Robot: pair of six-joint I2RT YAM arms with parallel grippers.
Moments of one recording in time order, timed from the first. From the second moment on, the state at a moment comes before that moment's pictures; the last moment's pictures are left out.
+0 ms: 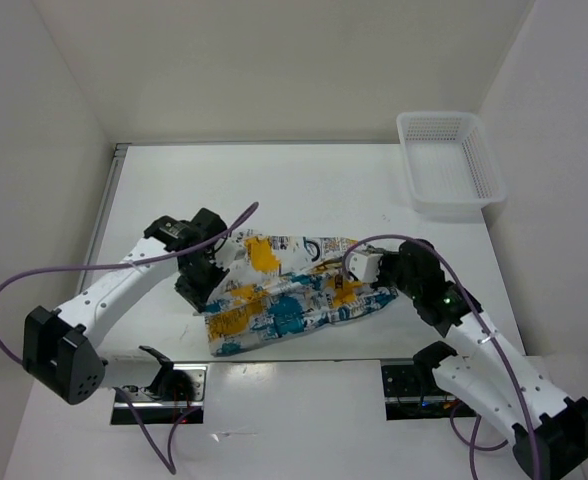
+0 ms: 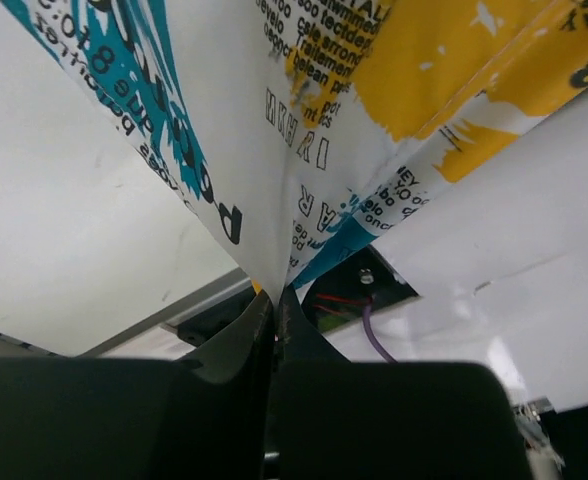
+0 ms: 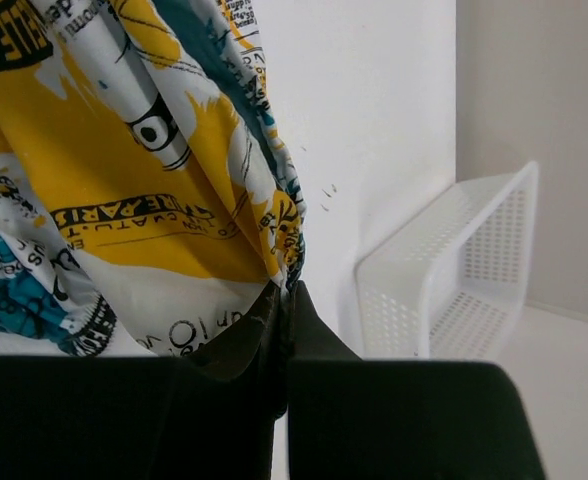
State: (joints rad) left arm -0.47 1.27 1.09 -1.29 0.07 0.07; right arm 0.46 0.76 0.56 -0.37 0.00 -1.09
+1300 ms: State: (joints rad) left arm -0.51 1.79 1.15 -0.82 -0.02 0.07; right arm 0.50 1.39 0.89 -0.57 -0.36 -0.96
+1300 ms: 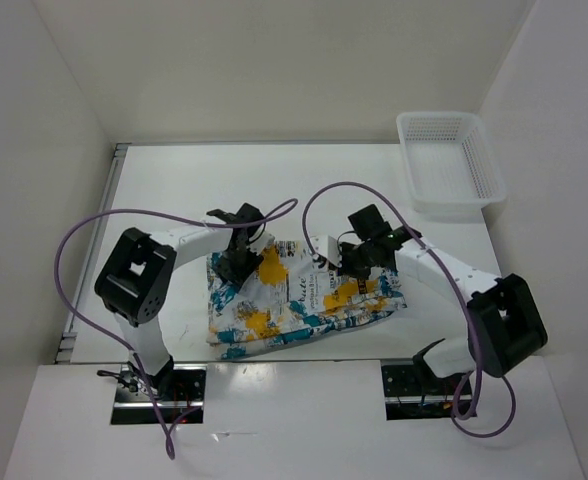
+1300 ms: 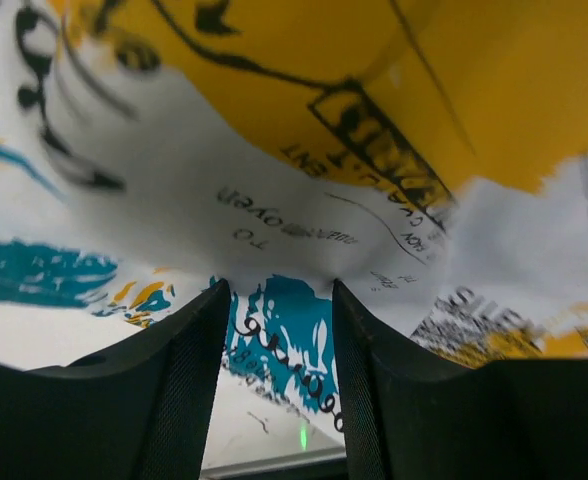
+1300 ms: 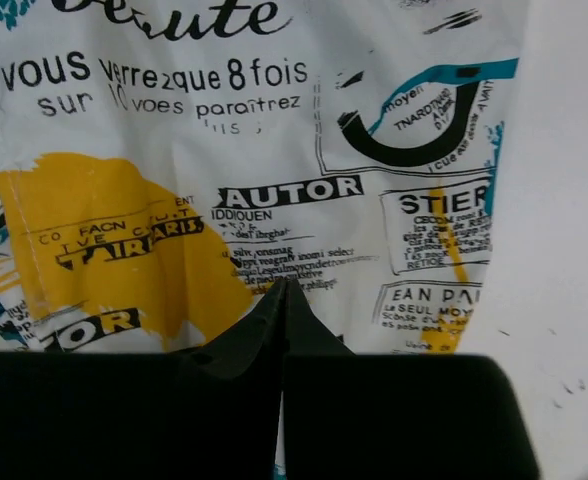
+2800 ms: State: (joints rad) left arm 0.05 1.87 1.39 -0.88 0.19 0.07; right arm 0.14 1.55 1.10 -0.62 -0.53 -0.05
